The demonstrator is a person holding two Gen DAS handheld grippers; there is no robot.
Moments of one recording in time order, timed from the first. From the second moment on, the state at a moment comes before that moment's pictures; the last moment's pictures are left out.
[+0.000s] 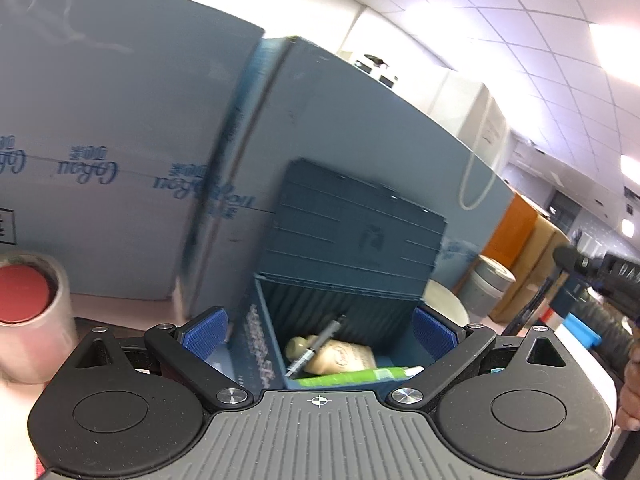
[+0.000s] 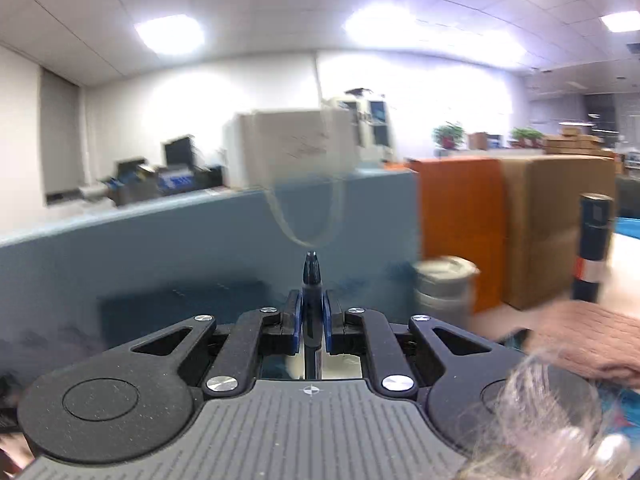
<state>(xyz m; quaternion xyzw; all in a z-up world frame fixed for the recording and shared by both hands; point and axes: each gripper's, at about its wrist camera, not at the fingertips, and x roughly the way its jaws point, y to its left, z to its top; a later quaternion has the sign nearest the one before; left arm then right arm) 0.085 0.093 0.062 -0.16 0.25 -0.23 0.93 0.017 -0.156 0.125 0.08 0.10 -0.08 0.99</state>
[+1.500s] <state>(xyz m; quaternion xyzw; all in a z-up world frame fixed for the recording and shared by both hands) 0.084 0.101 0.063 -0.16 0.24 -0.21 0.93 0.069 -0.110 0.056 0.13 0.22 -0.01 0.97</state>
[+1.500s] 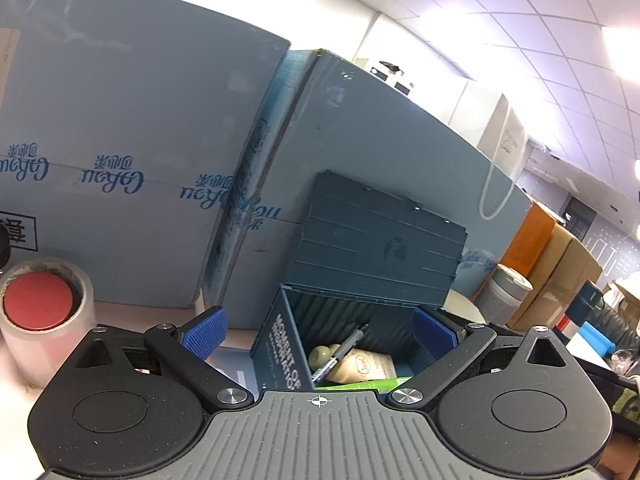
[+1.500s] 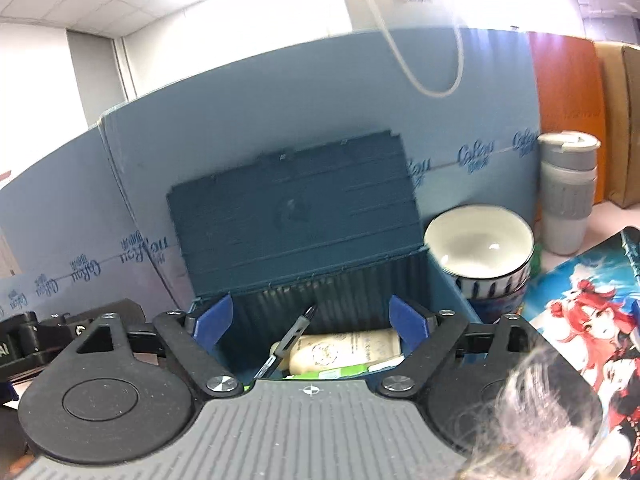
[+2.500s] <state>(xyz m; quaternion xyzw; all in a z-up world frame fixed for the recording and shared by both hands) 0.027 -0.006 0.060 -0.07 0.19 -0.32 0.93 -0.035 -0.242 0.055 0.17 0.17 -0.14 0.96</state>
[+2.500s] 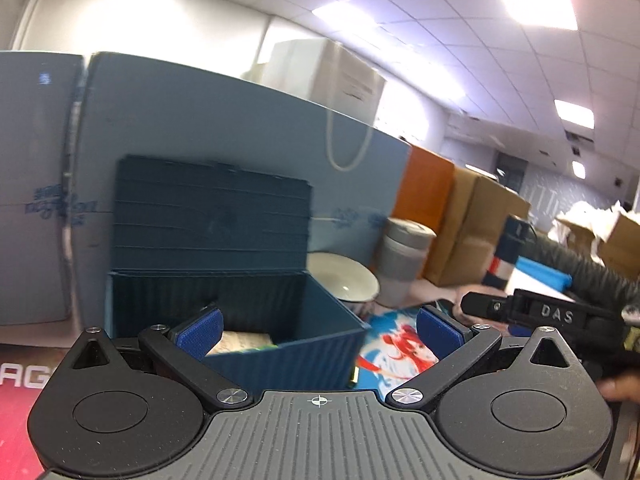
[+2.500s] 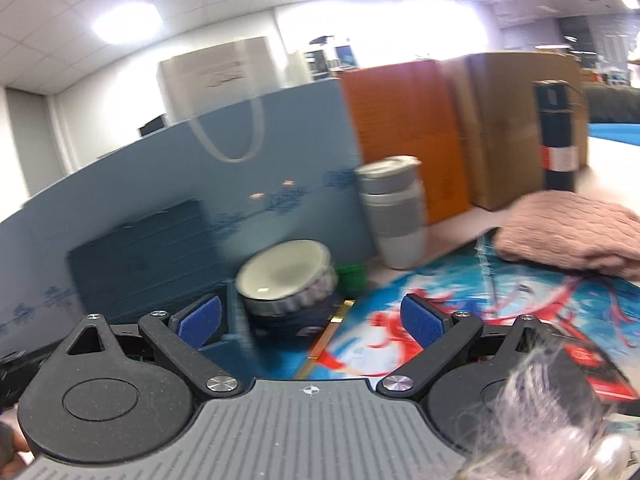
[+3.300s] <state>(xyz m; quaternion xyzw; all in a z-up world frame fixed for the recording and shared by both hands) 0.017 -0.052 0.037 0.01 0.23 -0.37 0.90 -0.020 -0.370 0.004 0.22 0.28 -0.23 0.91</state>
